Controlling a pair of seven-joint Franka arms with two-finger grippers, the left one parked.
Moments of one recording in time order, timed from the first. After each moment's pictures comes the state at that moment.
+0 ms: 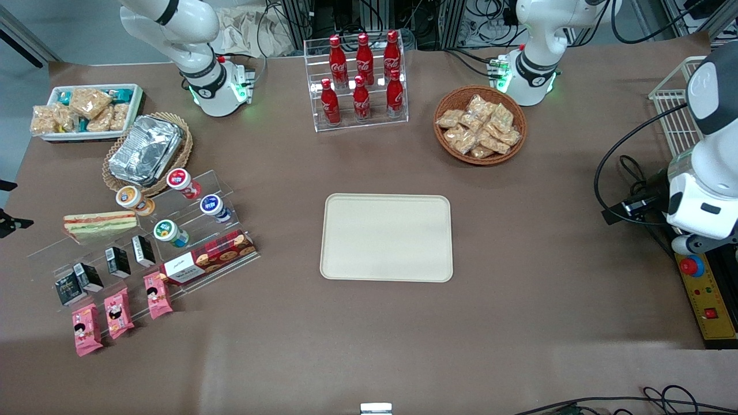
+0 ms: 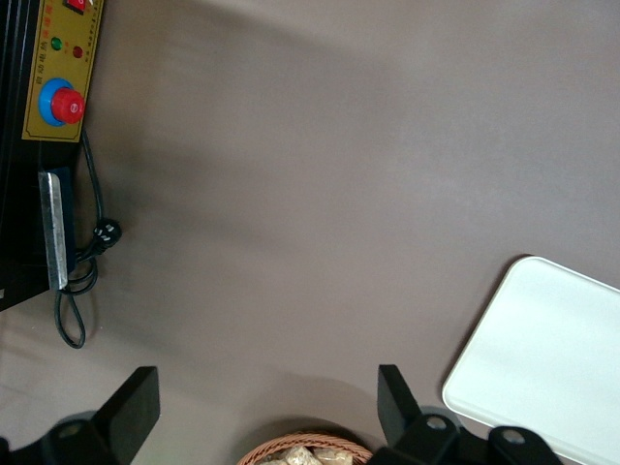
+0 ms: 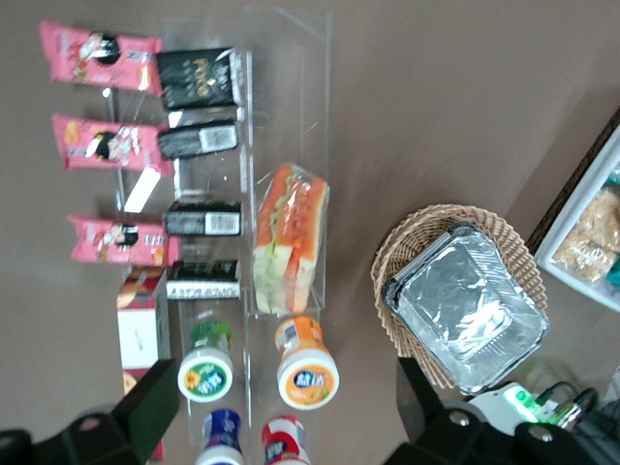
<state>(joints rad) -0.15 0.27 -0.24 -1.41 0.06 1.47 0.73</state>
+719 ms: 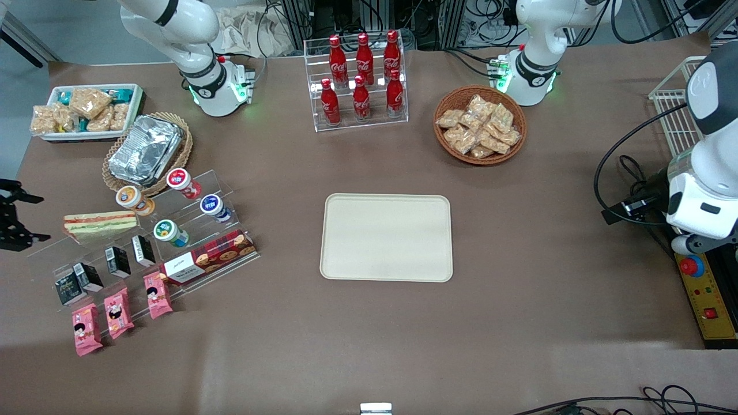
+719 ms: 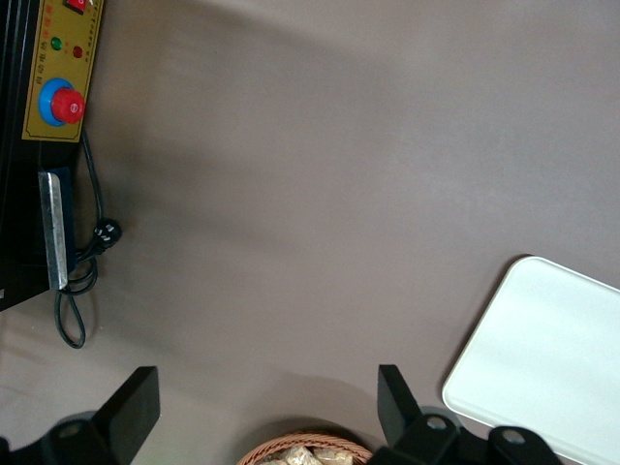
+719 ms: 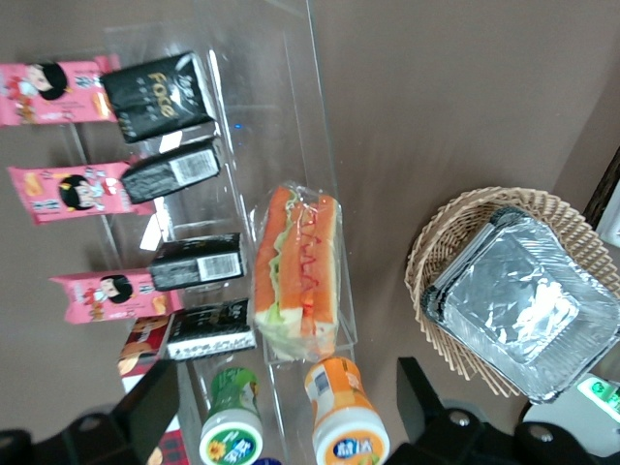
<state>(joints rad) -0.17 0.28 -0.25 -1.59 0.12 1.66 0.83</state>
